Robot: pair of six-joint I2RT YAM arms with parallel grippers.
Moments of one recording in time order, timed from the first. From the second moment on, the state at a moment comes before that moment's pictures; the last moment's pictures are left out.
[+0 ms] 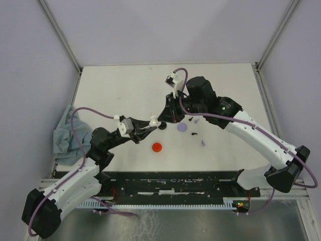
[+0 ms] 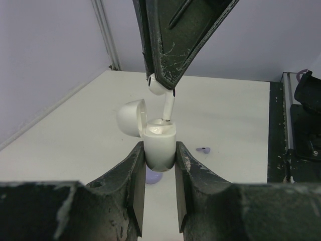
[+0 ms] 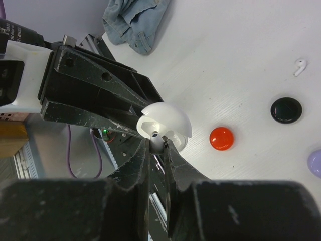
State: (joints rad) left arm -0.55 0.76 0.35 0.67 0.62 0.01; right arm 0.82 1.37 1.47 -0.58 -0.39 0.36
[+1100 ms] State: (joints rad) left arm -0.55 0.78 0.36 0.68 0.66 -0.04; right arm 0.85 1.38 1.47 -0.60 -0.40 0.25
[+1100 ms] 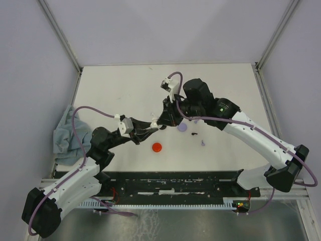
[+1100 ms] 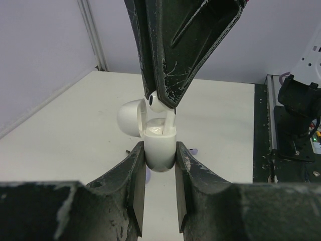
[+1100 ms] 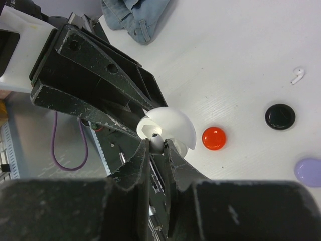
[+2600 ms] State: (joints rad) left arm -0.55 0.90 0.35 0.90 0.74 -0.27; right arm 0.88 1.41 1.52 -0.64 -0.57 -0.08
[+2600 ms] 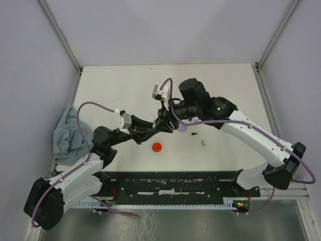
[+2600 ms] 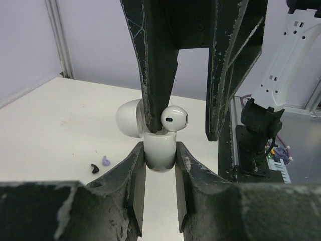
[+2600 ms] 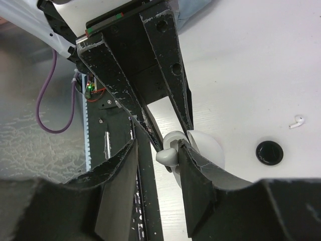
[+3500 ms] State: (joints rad) left arm -0.55 0.92 0.29 1.01 0.62 -0.39; right arm 0.88 1.41 1.54 -0.56 -0.39 -0.01
